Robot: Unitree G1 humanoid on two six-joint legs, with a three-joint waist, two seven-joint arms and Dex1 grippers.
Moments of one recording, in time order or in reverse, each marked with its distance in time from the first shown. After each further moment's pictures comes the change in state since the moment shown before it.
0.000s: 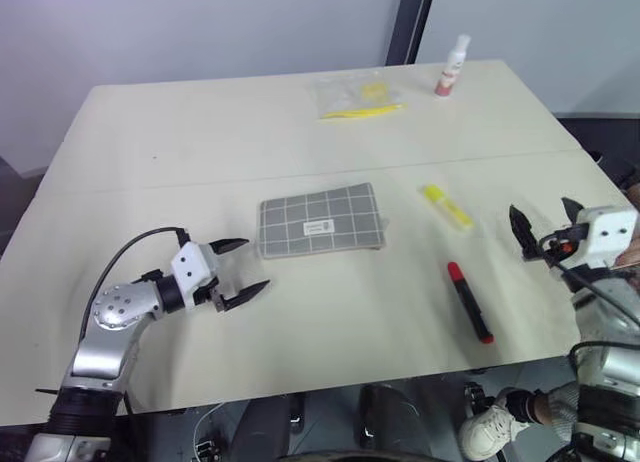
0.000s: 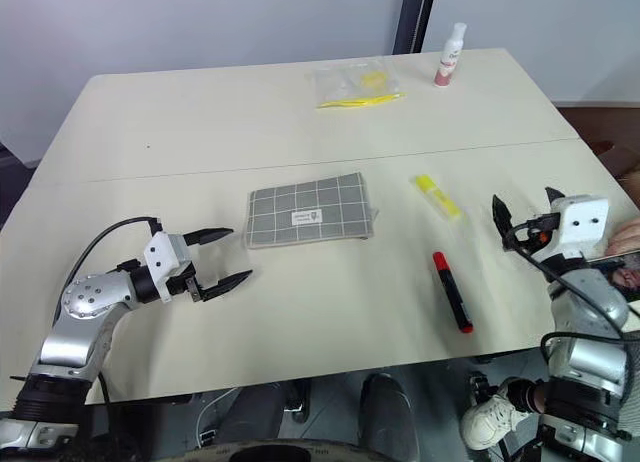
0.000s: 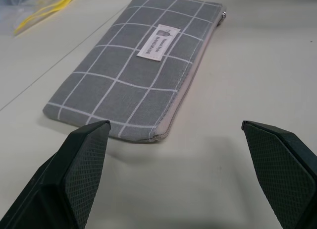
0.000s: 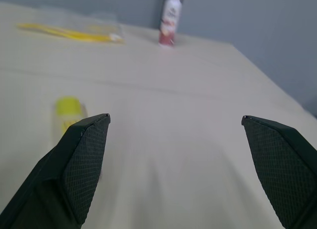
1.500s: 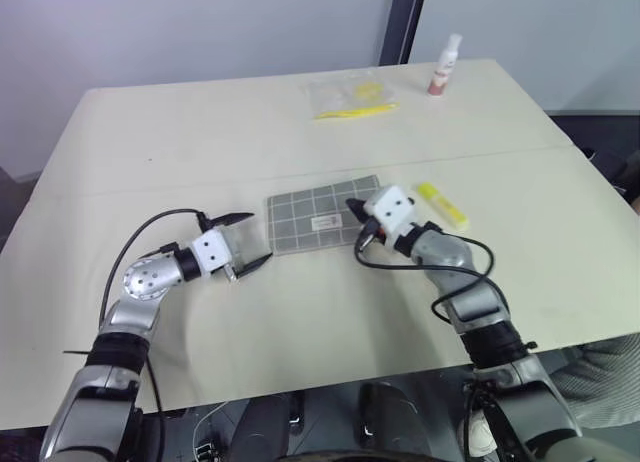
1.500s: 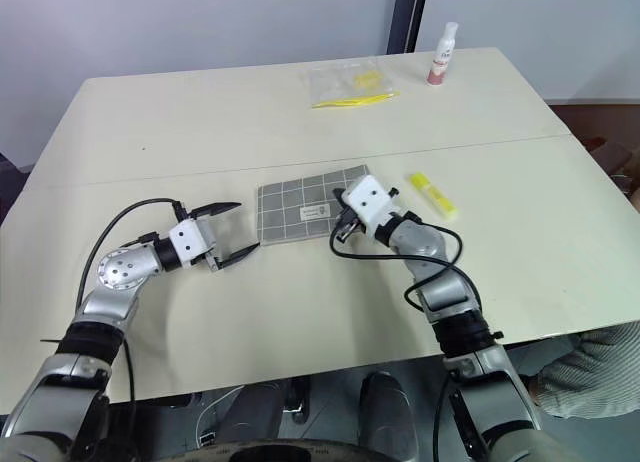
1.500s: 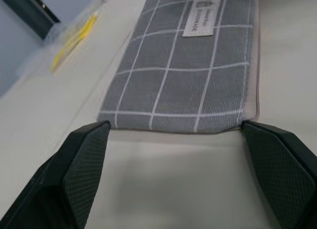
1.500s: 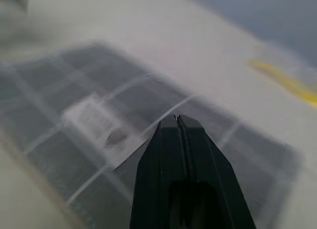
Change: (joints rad) left arm -0.376 -0.063 -0.100 0.637 0.297 -0.576 0.127; right arm -0.380 0.109 0.707 0.091 -0.341 0.066 0.022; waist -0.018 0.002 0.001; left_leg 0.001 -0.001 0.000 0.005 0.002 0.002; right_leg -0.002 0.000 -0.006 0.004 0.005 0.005
